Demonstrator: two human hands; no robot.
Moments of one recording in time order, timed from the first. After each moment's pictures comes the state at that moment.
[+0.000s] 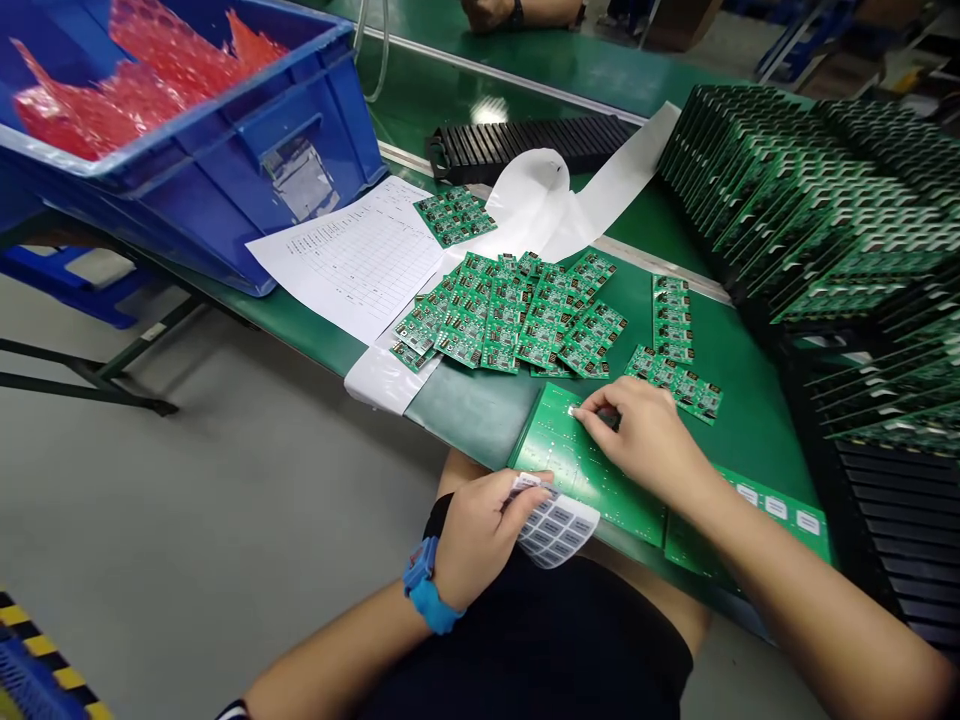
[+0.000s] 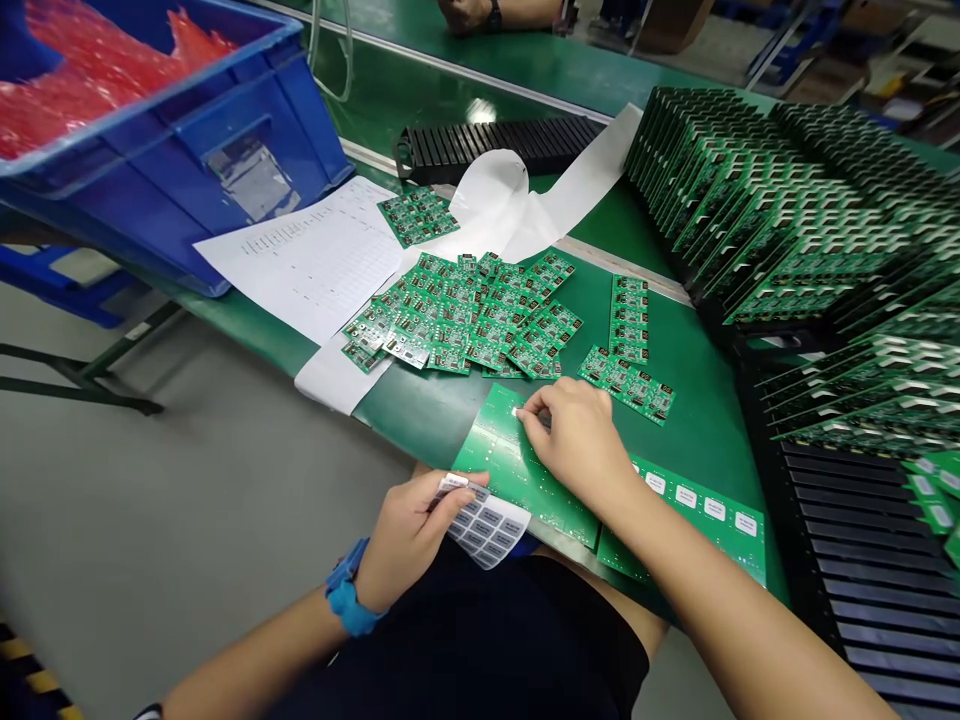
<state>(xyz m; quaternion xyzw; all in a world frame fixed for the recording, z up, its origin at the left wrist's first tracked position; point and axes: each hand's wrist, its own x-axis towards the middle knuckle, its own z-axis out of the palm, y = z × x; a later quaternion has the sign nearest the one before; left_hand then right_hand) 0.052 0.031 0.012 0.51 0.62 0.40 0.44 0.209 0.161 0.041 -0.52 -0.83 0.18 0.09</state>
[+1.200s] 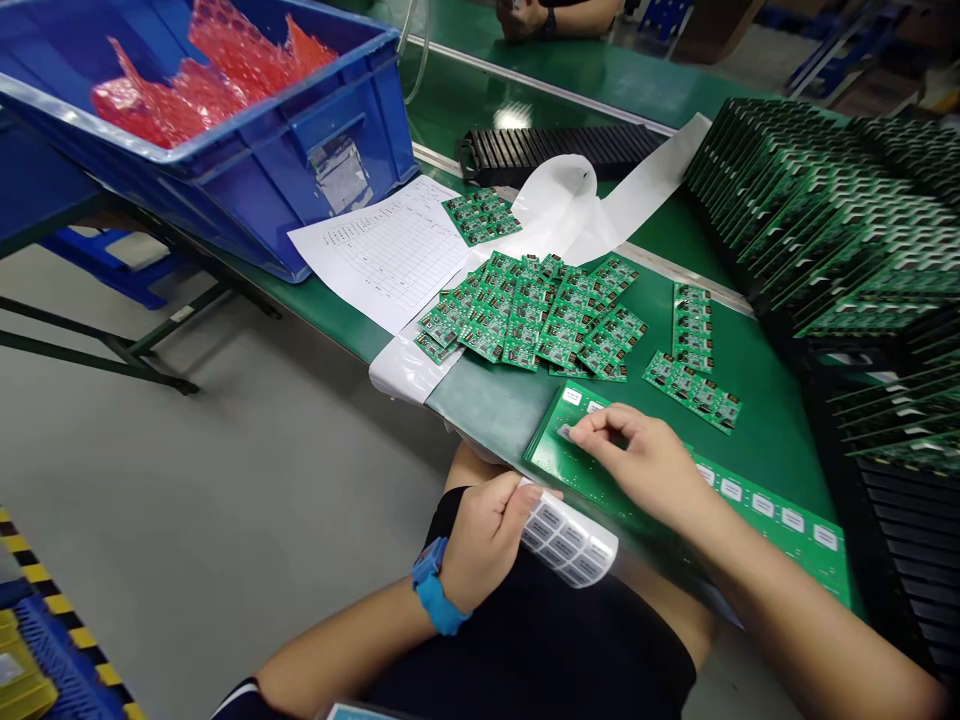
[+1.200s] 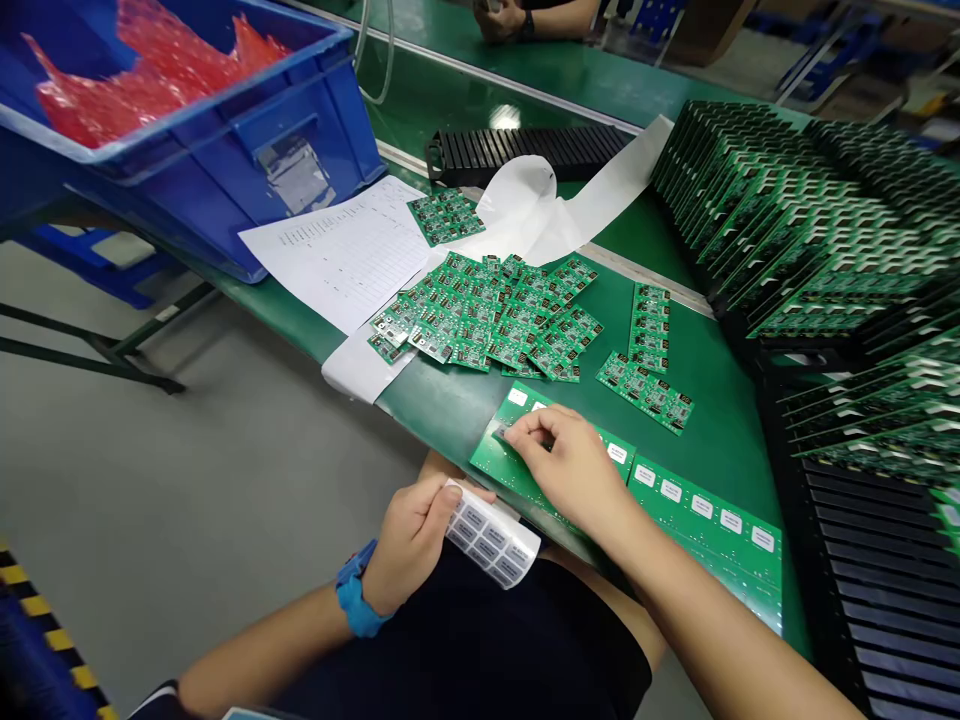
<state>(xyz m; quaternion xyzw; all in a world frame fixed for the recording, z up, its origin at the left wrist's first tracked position) 0.048 0.012 0.013 0.46 0.61 0.44 0.48 0.188 0.129 0.055 -0.54 -0.72 0.42 0.11</state>
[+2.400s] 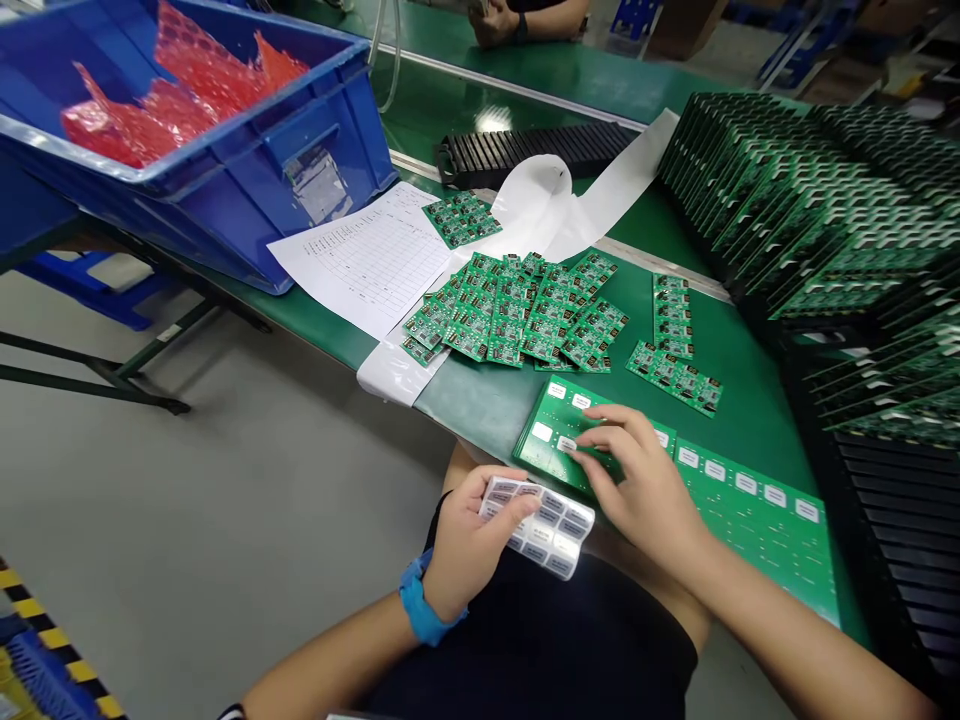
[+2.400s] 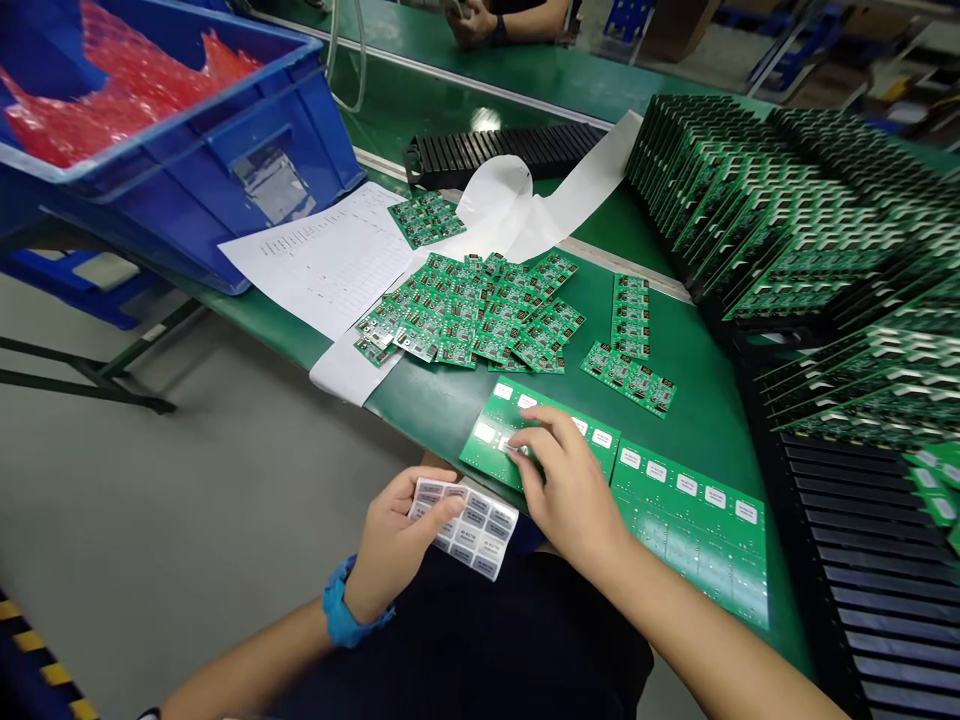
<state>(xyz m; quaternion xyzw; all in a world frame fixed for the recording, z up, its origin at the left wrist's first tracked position) 0.052 0.005 0.011 0.26 0.61 0.49 0.56 0.213 0.098 0.039 -0.43 -0.83 0.26 0.24</state>
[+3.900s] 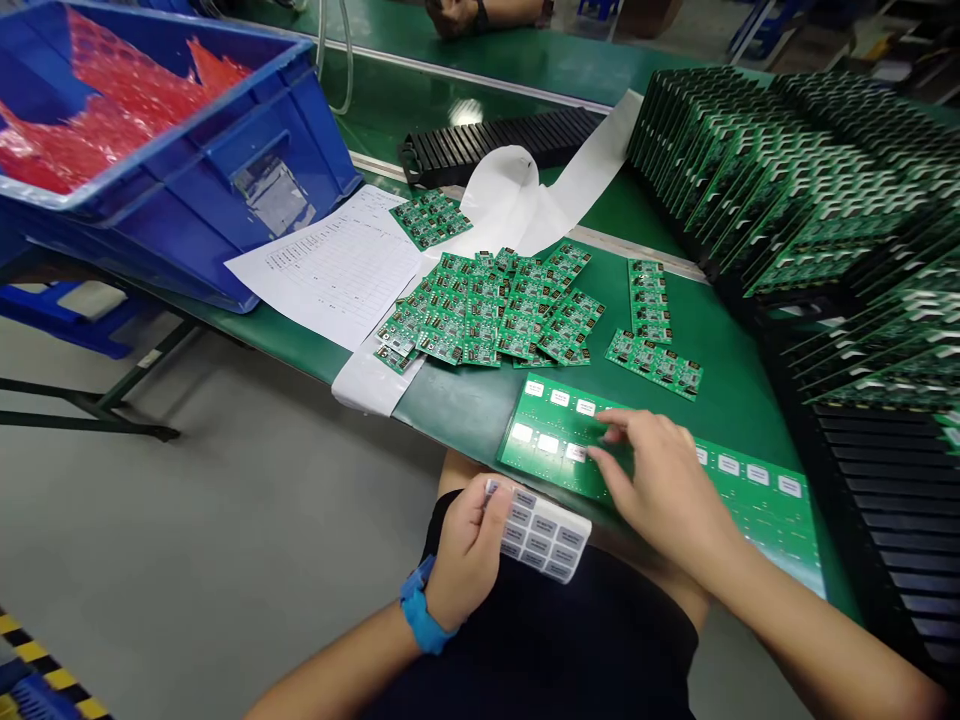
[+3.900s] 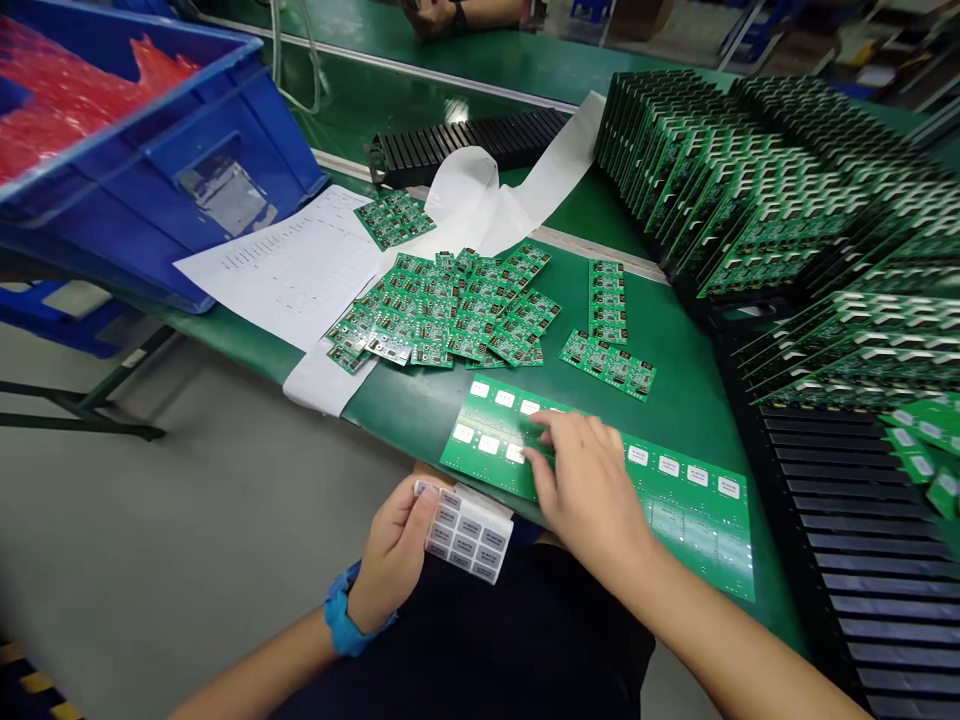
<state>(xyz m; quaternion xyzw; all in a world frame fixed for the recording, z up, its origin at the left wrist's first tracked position) 0.061 0.006 0.007 0.38 0.62 0.45 0.52 0.242 0.103 0.043 -0.54 -0.81 0.18 0.13</state>
